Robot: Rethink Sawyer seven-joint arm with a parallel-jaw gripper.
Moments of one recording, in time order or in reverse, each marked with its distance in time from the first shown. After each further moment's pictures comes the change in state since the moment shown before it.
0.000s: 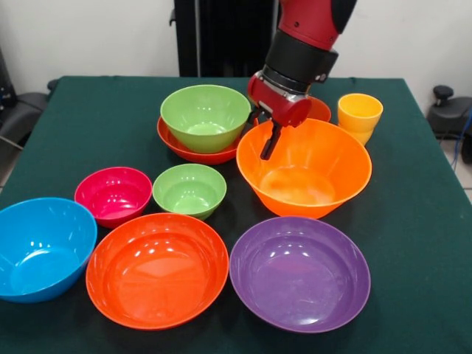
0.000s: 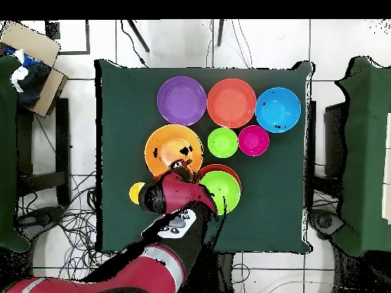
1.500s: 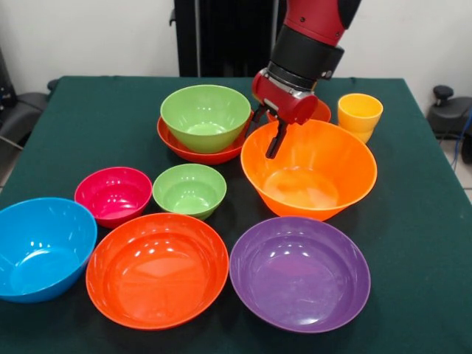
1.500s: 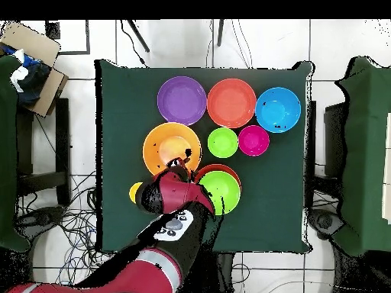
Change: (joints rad) arm 0.011 -0.015 0.000 0.000 0.000 0.000 0.000
